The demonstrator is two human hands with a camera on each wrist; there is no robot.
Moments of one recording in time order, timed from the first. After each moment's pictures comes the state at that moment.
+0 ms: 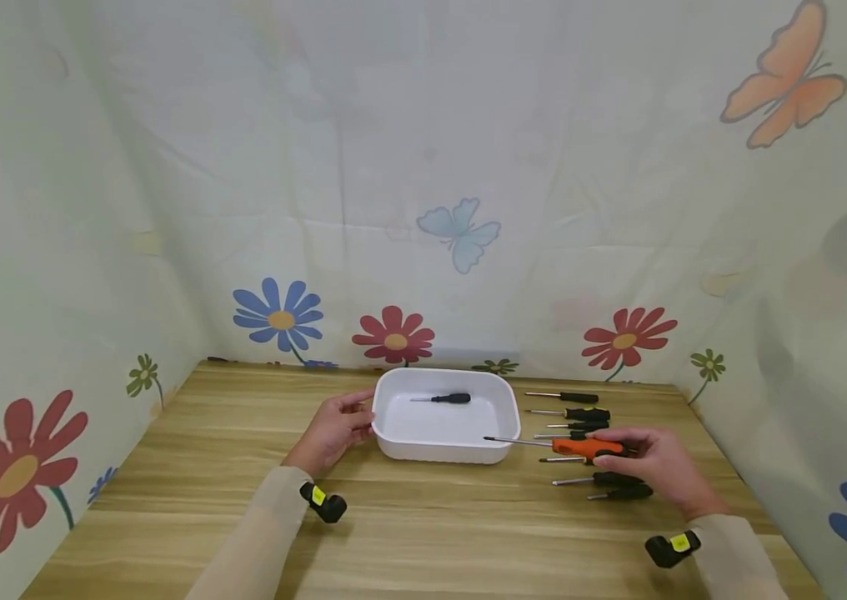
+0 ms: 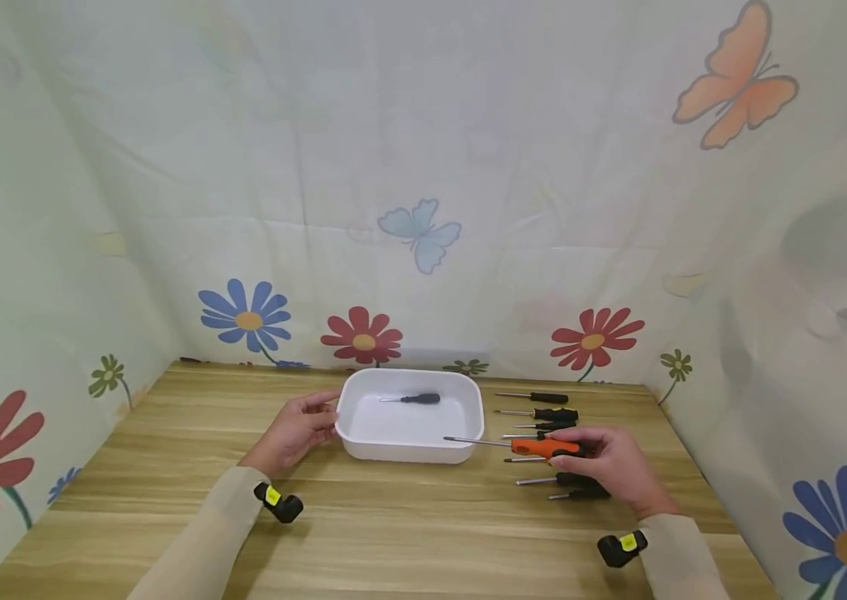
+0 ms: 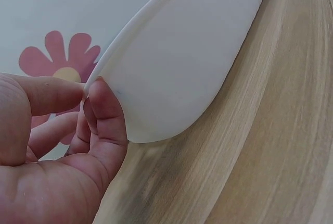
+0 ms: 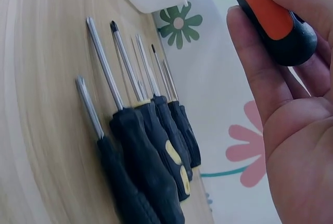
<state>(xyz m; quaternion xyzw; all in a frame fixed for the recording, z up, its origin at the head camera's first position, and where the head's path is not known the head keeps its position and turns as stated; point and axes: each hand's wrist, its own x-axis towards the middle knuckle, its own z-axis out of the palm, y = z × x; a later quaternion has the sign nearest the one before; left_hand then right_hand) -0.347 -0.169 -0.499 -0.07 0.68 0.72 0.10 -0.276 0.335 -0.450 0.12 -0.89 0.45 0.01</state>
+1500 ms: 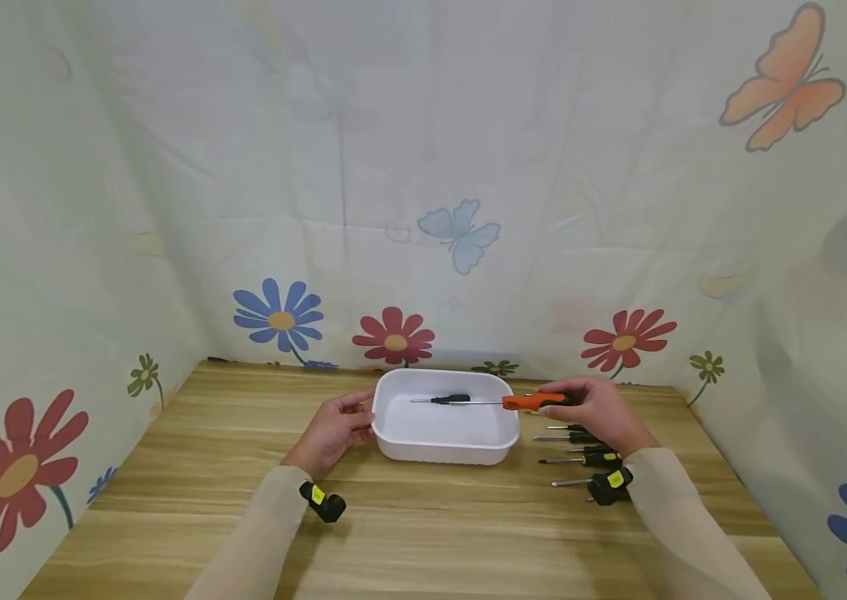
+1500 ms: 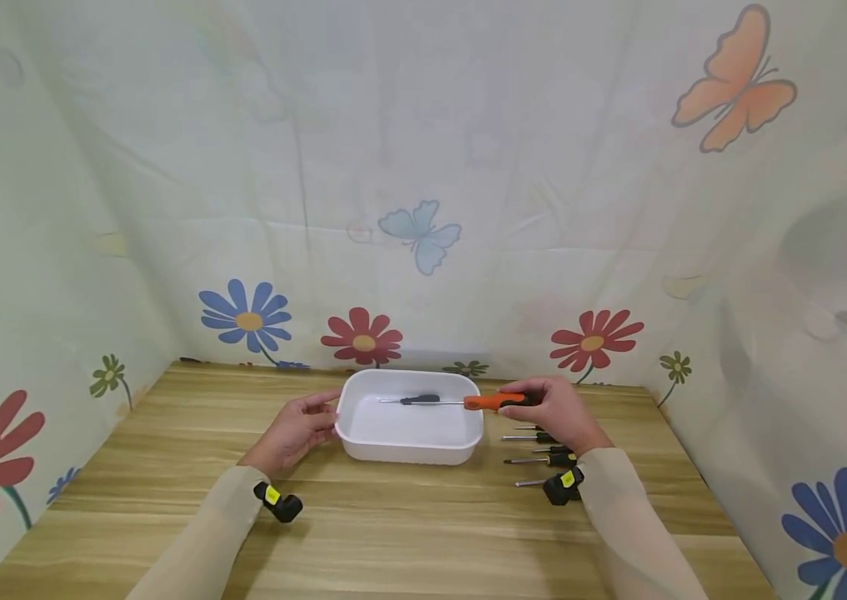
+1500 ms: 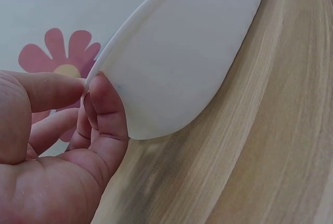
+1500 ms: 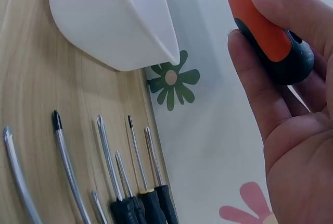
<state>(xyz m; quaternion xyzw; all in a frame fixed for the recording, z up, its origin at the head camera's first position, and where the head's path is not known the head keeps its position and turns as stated) -0.348 -0.171 -0.501 -0.06 0.67 0.73 0.11 -0.344 0.272 -0.423 0.17 -0.88 0.44 -0.01</state>
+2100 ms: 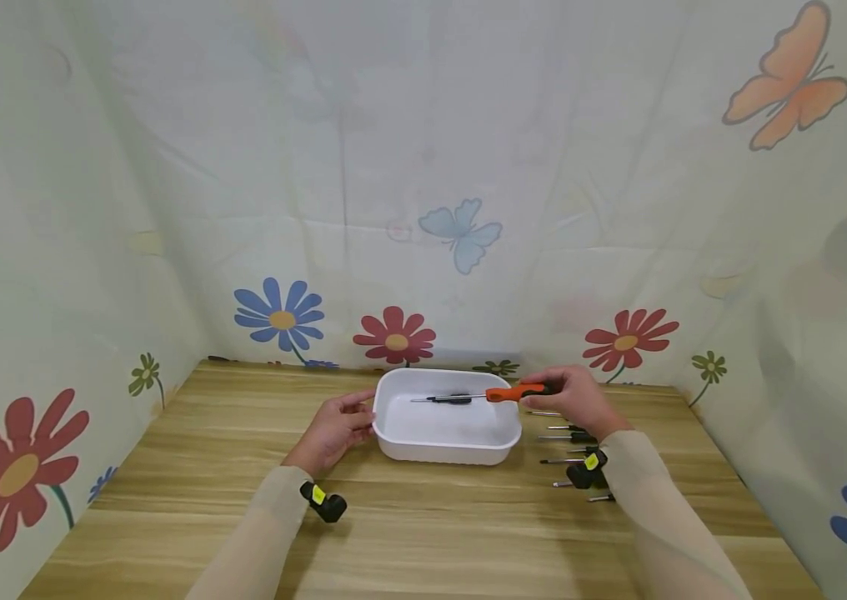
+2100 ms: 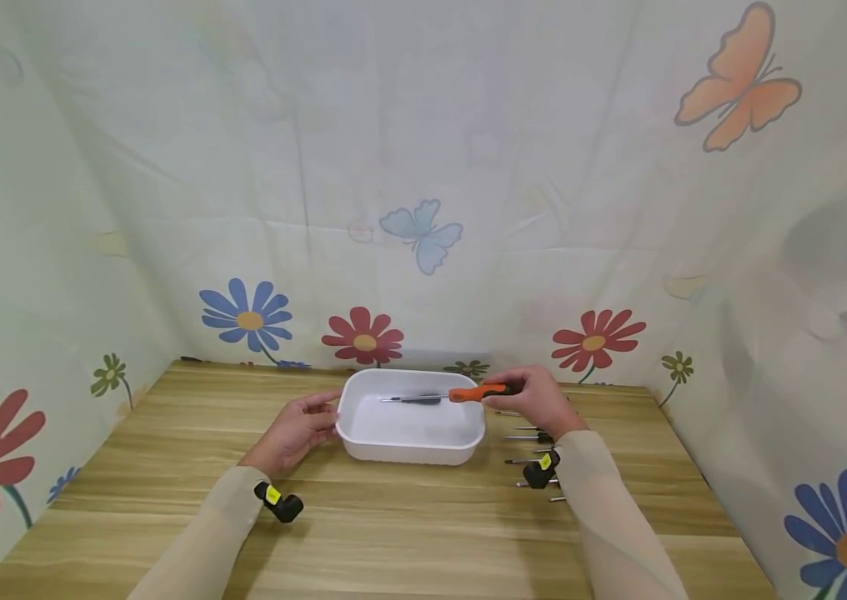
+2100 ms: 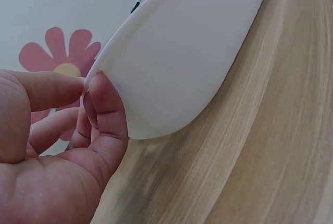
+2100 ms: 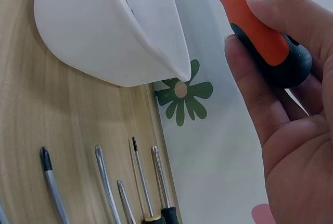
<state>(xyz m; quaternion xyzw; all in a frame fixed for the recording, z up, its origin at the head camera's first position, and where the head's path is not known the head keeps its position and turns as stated) -0.349 -0.172 -0.502 -0.05 0.67 0.73 0.11 -0.371 0.248 -0.427 0.19 -0.87 0.45 -0.03</state>
